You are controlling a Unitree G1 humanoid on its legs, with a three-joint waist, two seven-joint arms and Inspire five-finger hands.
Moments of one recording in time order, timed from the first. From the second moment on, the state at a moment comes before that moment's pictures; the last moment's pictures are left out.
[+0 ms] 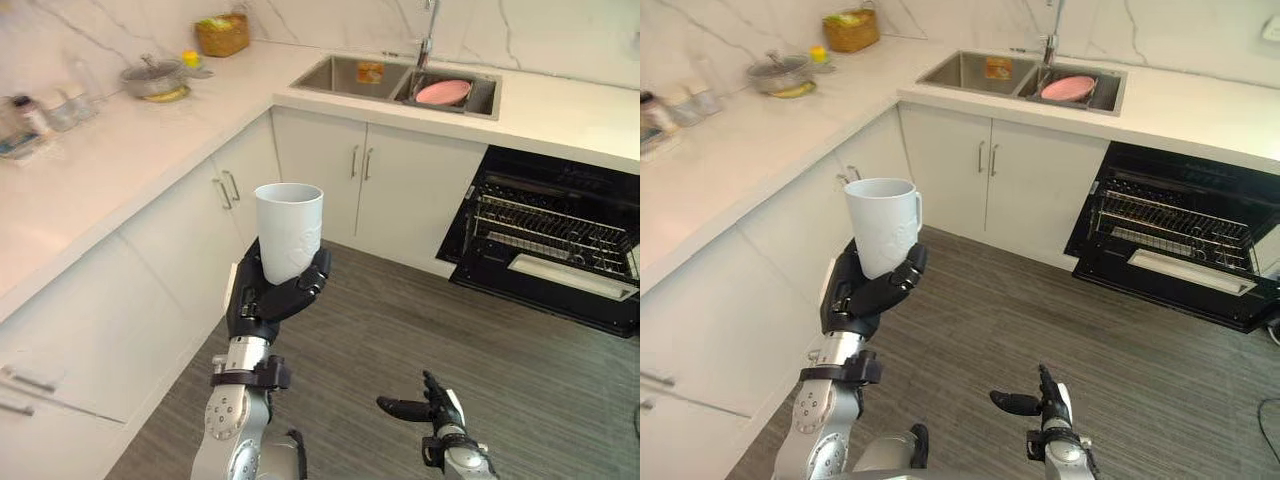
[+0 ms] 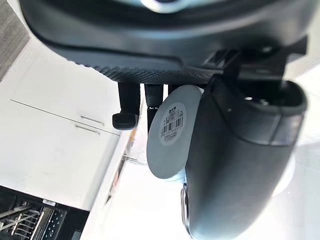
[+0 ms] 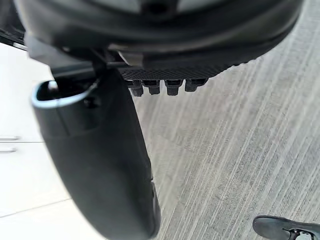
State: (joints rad) left arm 0.26 0.04 -0.23 -0.35 -0.32 -0.16 0.11; right arm 0.13 -0.09 0.00 0.73 0.05 -0.07 -0.12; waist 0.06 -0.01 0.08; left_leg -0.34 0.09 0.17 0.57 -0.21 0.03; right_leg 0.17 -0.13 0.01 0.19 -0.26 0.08
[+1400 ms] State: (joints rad) left arm 0.28 0.09 -0.37 -0.36 -0.24 -0.18 0.18; right arm 0.20 0.02 0.12 -0.01 0.01 -0.13 -0.16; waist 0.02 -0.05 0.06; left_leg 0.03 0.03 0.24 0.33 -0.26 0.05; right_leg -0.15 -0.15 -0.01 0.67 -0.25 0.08
